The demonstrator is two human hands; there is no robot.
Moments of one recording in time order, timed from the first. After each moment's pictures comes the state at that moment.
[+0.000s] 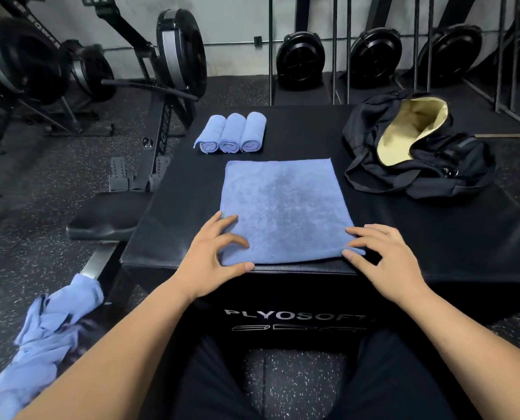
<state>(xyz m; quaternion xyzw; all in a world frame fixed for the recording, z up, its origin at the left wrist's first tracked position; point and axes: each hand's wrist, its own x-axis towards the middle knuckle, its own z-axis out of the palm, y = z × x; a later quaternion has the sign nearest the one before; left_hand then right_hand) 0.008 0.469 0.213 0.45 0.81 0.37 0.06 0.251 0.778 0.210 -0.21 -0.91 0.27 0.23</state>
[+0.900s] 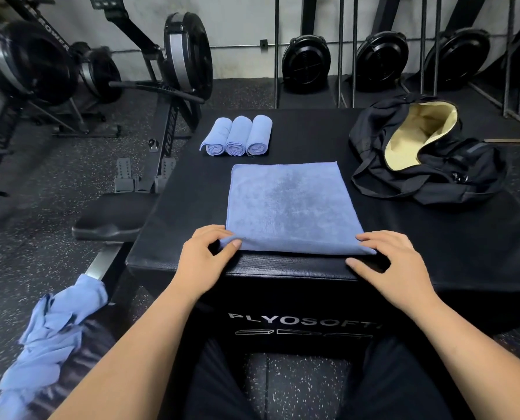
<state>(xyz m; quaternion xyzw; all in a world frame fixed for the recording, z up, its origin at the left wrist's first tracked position) 0.008 0.467 0.214 0.30 0.82 0.49 0.03 0.251 0.775 0.211 -0.22 -0.91 0.25 0.26</state>
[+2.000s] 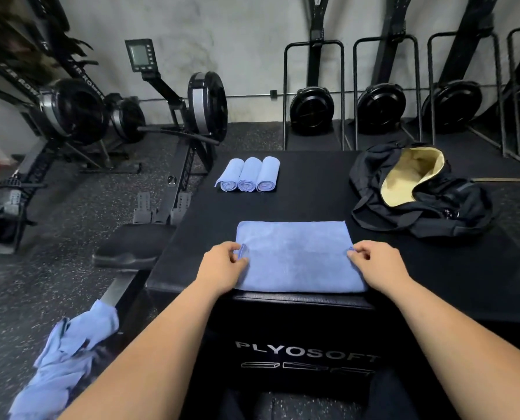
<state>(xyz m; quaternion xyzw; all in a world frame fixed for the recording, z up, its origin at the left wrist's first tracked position) 0.001 0.492 0.256 0.21 0.90 0.38 0.09 0.187 0.797 0.244 -0.33 -0.88 0.30 0.16</state>
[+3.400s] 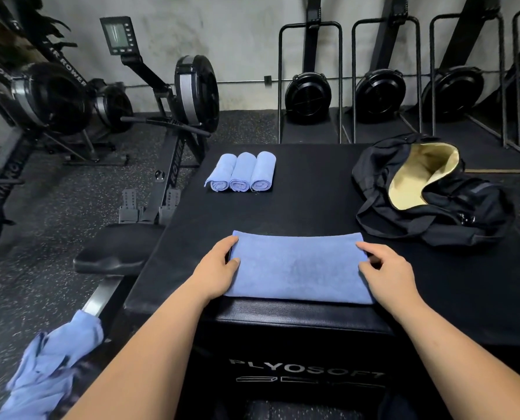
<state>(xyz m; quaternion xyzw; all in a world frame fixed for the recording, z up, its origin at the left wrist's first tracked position) -0.055 0.515 0.233 0.25 0.88 0.37 0.17 0.173 0.803 0.229 -0.34 -0.83 0.36 0.24</state>
